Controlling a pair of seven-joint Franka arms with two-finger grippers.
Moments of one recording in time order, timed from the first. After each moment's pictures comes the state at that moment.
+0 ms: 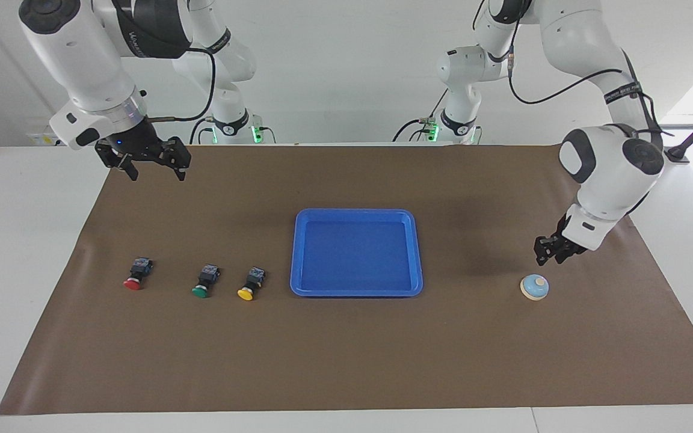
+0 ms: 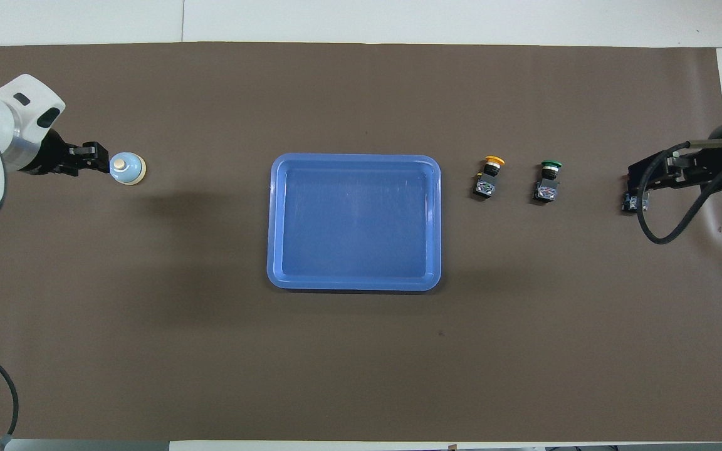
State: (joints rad) left arm 0.07 0.23 -0.07 -1.75 0.00 2.02 -0.02; right arm -0.09 0.06 0.12 -1.55 -0.03 1.53 0.05
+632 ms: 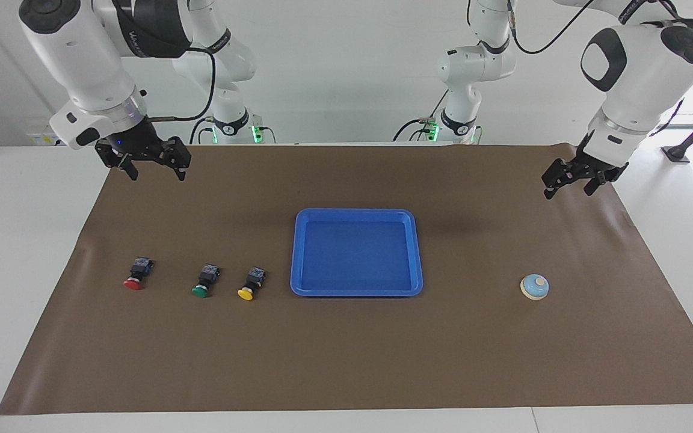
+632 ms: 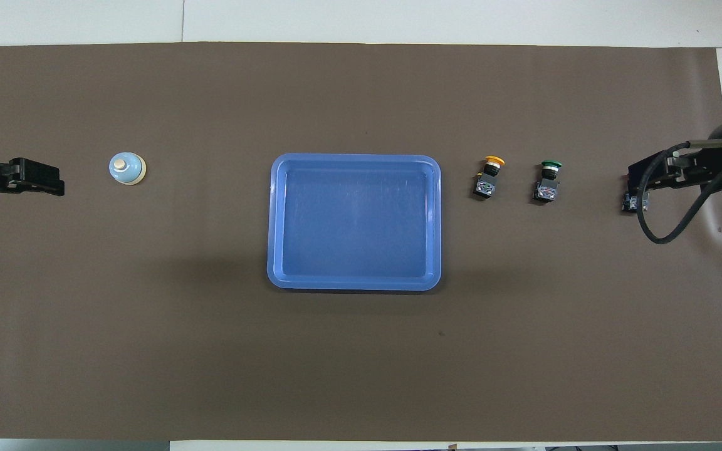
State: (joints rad) left arm 0.07 -0.02 -0.07 -1.74 0.00 1.73 -0.02; right arm -0.09 0.06 0.12 -1.55 -0.03 1.53 0.05
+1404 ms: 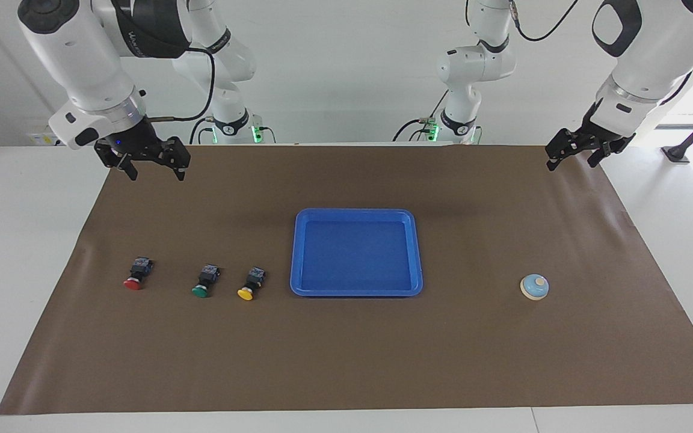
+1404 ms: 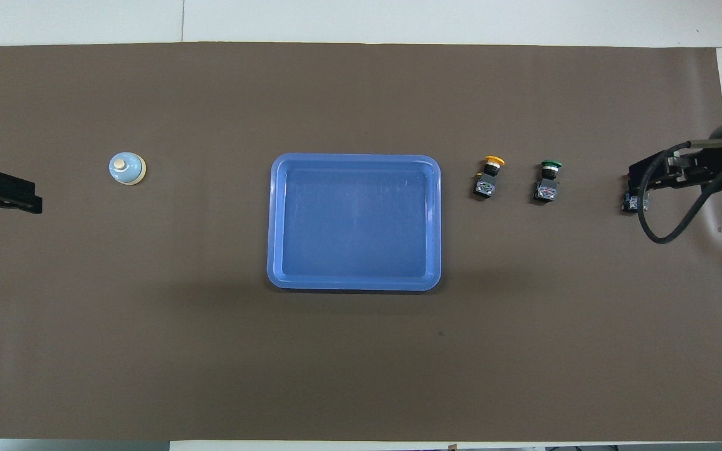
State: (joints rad) left arm 0.06 -0.03 -0.07 -1.65 0.00 1.57 -0.02; right arm -0.09 0.06 0.12 -1.55 -0.03 1.53 0.05
